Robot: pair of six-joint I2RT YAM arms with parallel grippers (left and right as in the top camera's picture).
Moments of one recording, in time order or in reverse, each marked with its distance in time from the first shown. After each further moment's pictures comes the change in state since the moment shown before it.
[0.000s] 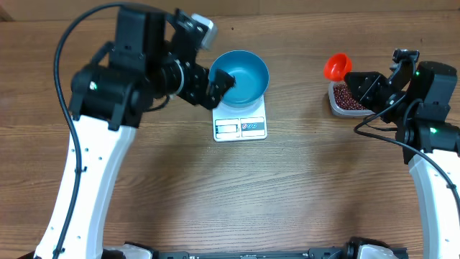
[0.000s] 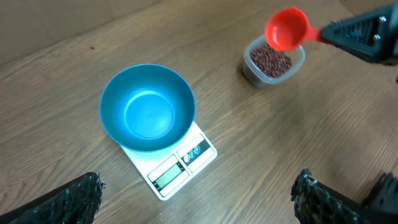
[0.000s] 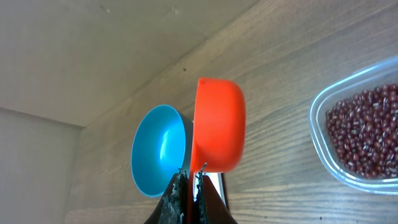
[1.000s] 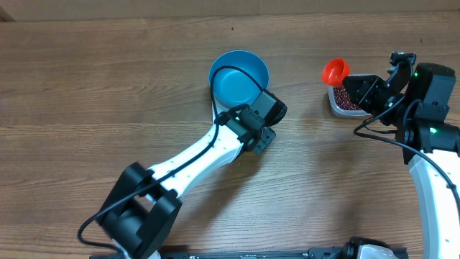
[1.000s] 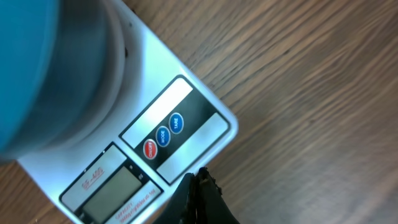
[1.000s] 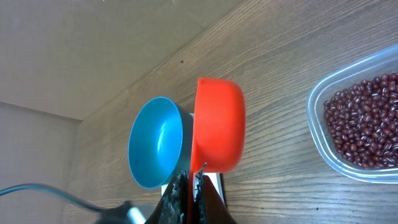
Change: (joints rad) left arm -0.414 0.311 -0.575 0.575 -0.499 -0.052; right arm 0.000 0.000 0.000 -0.033 -0.007 -0.021
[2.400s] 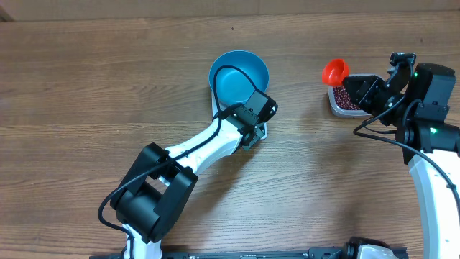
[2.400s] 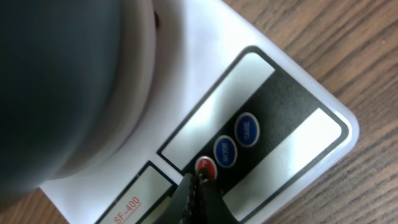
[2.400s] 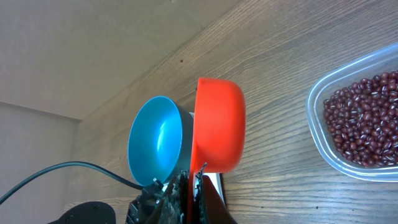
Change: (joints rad) left arm 0.053 0.119 -0.029 0.094 -0.106 0.165; right arm 0.000 0.000 0.000 -0.003 0.000 0.000
